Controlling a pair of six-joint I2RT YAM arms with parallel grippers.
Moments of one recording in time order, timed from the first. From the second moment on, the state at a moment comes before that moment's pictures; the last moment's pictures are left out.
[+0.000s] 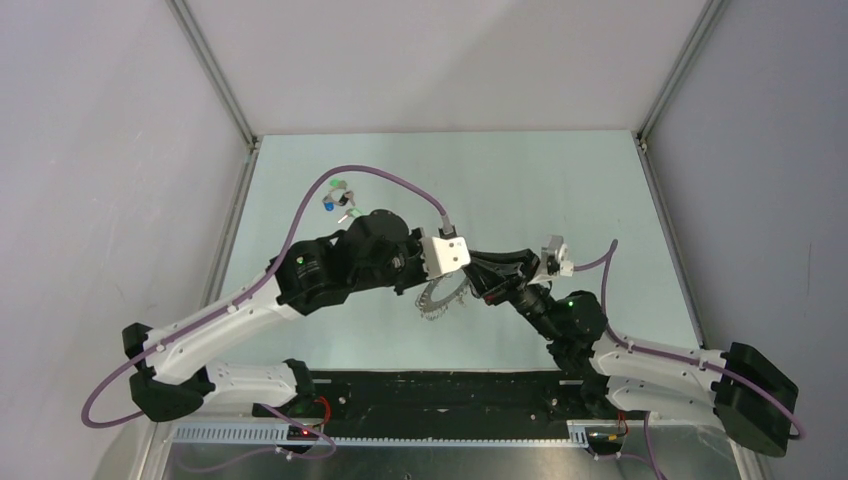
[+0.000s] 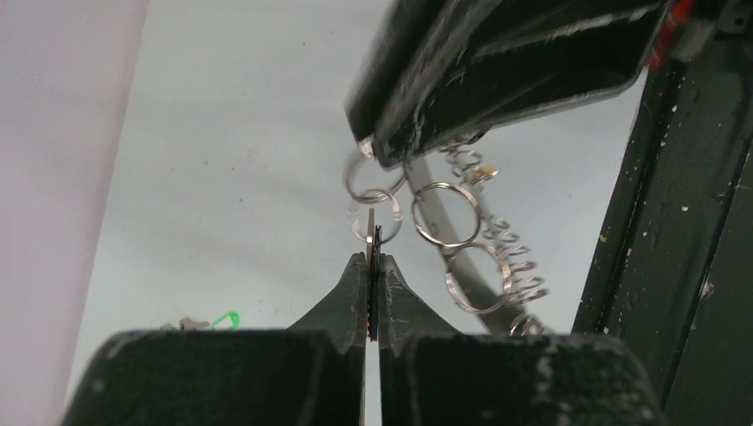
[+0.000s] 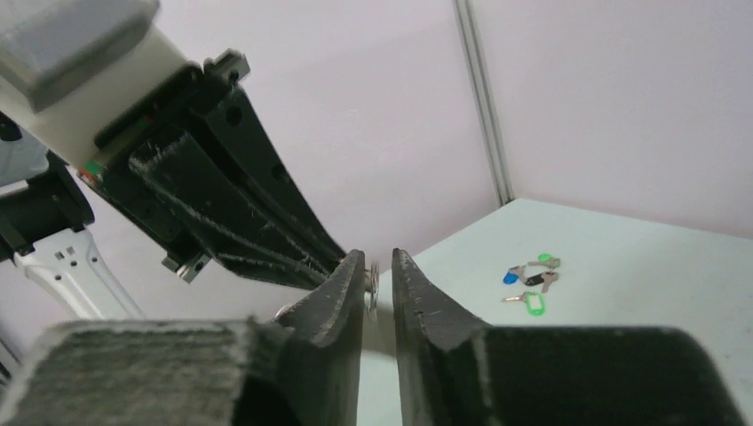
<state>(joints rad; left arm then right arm) -1.08 1.16 1.34 -0.76 -0.05 0.42 1.02 0.94 0.32 1.15 0.09 0.31</state>
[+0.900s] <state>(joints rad) -1.08 1.20 1.38 -0.85 -0.09 0.41 1.01 0.78 0.40 0.55 -0.17 -0.05</state>
